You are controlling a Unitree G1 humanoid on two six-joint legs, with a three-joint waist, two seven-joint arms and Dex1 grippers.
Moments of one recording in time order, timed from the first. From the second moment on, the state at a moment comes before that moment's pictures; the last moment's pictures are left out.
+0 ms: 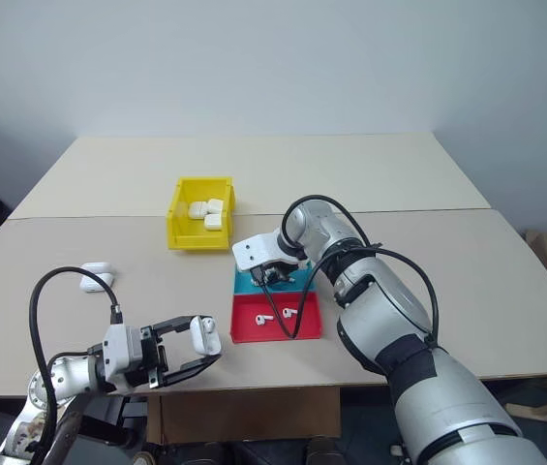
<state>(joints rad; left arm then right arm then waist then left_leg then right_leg) 0.09 0.58 0.02 -0.23 -0.39 -0.21 -1.06 -1.37 -0.18 0.62 1.17 -0.47 -0.19 1.15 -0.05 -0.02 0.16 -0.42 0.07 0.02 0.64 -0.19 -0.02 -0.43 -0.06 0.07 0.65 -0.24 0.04</state>
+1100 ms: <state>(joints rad) 0.09 0.58 0.02 -0.23 -0.39 -0.21 -1.04 -1.38 -0.17 0.61 1.20 -0.50 -0.22 1.14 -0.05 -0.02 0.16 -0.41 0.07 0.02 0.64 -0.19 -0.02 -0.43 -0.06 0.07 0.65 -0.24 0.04</state>
